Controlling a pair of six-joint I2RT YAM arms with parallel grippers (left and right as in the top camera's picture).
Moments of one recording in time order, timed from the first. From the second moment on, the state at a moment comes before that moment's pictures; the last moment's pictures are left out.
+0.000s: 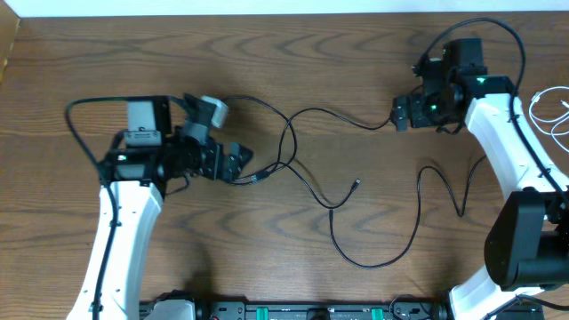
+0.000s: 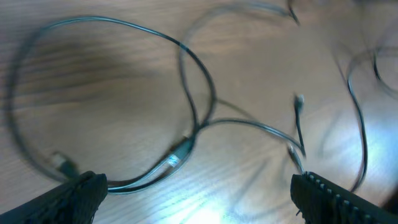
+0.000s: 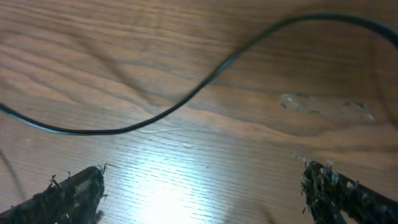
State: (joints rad) left arm 0.00 1.29 1.03 -0.80 0.57 0.26; right arm 0.06 1.80 1.39 -0.78 -0.16 -0.08
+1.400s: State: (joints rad) left arm -0.13 1.75 0.94 -0.44 0.53 0.72; right arm 0.10 1.80 1.39 -0.77 -0.16 -0.08
